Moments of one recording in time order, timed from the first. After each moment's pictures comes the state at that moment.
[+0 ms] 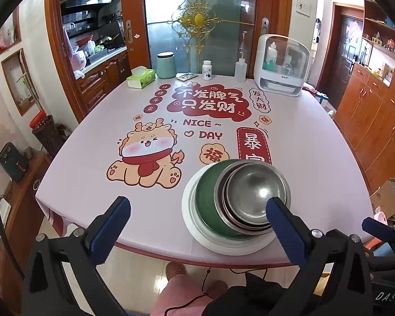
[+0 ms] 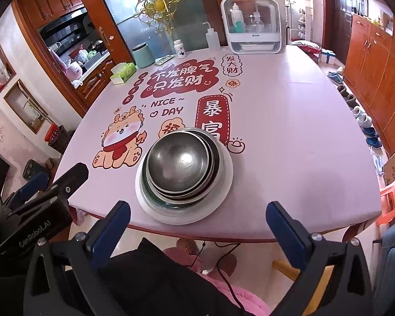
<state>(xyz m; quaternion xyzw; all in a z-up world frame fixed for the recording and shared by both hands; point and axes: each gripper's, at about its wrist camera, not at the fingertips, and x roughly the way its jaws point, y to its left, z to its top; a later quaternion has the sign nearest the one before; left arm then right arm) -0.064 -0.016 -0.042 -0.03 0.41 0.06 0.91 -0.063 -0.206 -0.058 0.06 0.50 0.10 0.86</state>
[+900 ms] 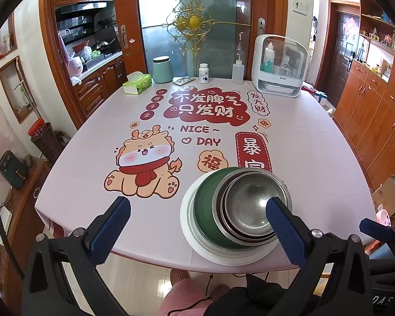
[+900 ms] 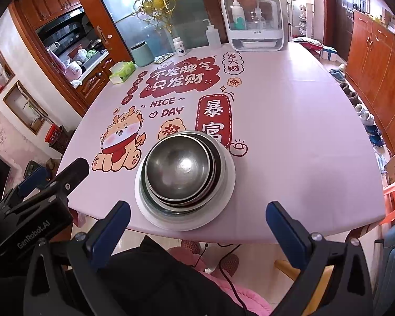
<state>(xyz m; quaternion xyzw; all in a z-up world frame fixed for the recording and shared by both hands) -0.050 -0.018 -0.038 -0.02 0.40 0.05 0.91 -0.050 -0.205 -0.061 0.07 0.50 0.10 0.86</state>
